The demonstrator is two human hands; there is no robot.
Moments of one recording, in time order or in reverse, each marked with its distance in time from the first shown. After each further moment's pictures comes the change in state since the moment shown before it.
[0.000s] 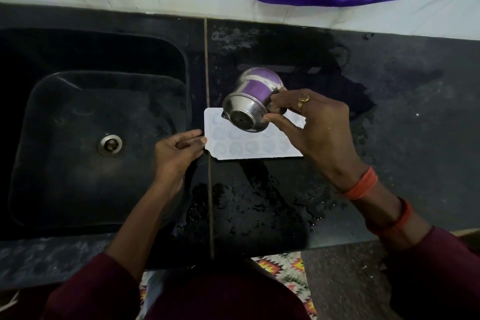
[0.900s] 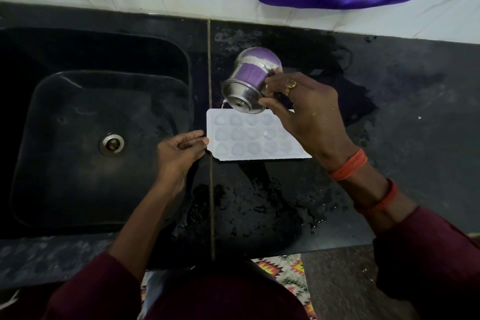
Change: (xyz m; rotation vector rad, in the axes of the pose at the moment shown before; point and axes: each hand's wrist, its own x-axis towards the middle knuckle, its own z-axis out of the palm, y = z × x) left_hand 0.001 0.001 0.000 -0.001 0.012 -0.015; right_hand 0.026 0.006 0.013 -0.134 -0.003 -0.157
